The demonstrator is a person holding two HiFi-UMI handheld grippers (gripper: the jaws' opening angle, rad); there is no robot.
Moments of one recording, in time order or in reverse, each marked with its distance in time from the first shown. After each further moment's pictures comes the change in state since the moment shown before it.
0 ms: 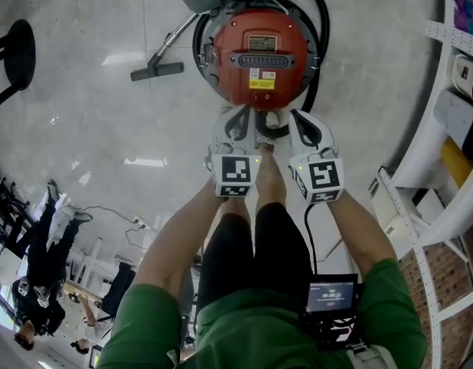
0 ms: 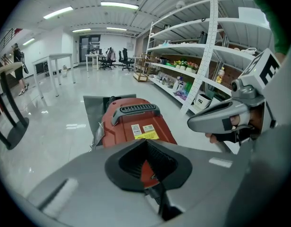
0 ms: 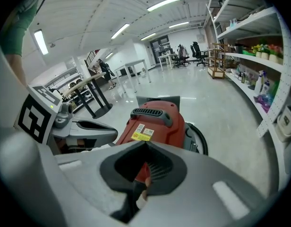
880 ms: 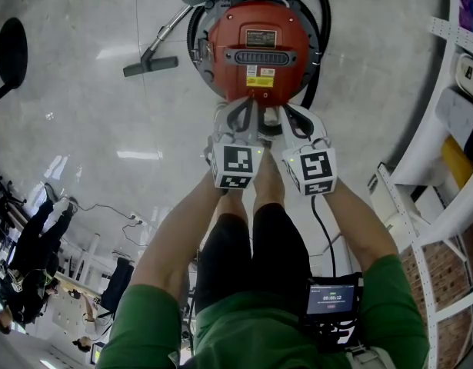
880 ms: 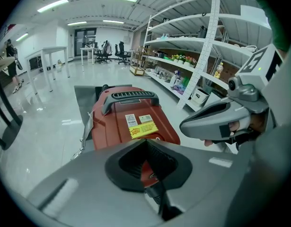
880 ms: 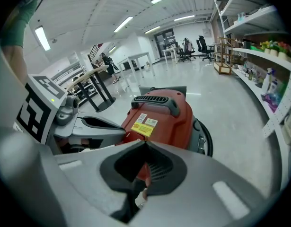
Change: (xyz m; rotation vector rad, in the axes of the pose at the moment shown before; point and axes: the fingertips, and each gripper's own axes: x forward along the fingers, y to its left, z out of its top) left arm 0.029 -0.006 -0.023 0.006 0.085 -0.049; right arm 0.030 0.004 -0.023 -0.030 0.075 0.045
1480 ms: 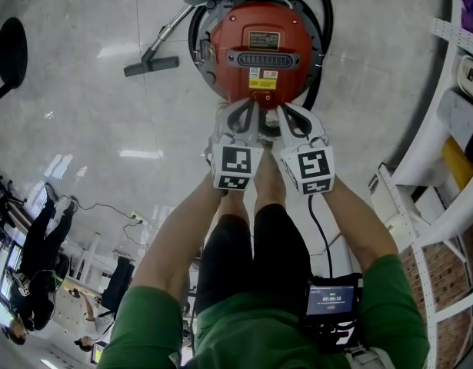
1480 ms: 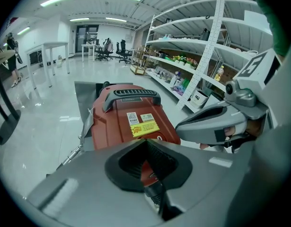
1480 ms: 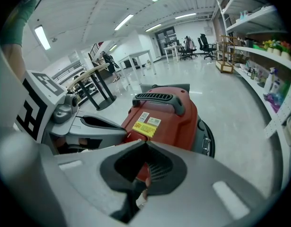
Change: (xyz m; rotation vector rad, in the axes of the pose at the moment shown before) left arm 0.002 0.003 0.001 -0.034 -0.011 -0.031; right arm 0.012 0.006 0.002 -0.007 0.017 0.014
